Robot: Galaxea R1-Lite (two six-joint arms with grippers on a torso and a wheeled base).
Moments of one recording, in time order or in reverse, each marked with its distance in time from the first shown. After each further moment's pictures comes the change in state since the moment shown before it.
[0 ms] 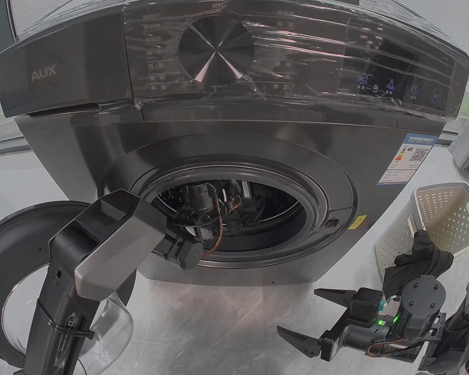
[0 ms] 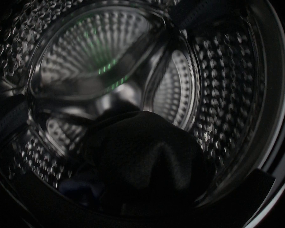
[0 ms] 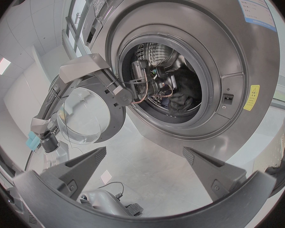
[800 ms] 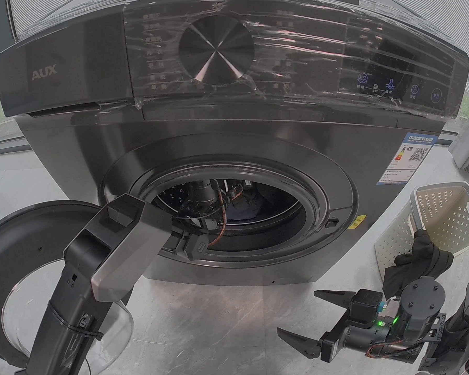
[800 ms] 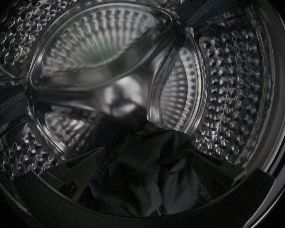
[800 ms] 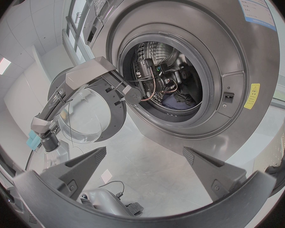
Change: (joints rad) left arm 0.016 0.099 -0.237 0.042 0.012 -0.020; right arm 0.004 0.001 0.004 0.001 0.001 0.001
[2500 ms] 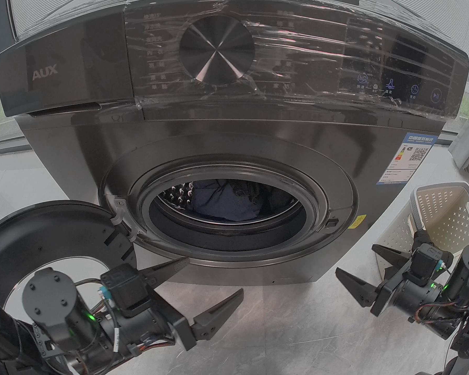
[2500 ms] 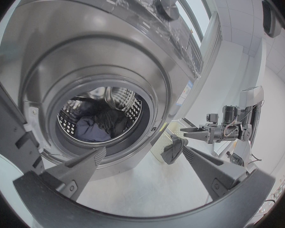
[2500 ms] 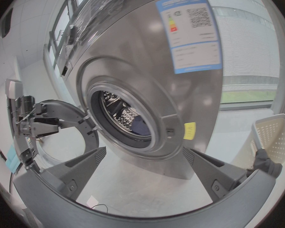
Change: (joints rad) left arm -0.356 -0.988 1.639 -0.339 -0.015 -0.063; right arm -0.213 -0.271 0.041 0.051 -0.074 0.011
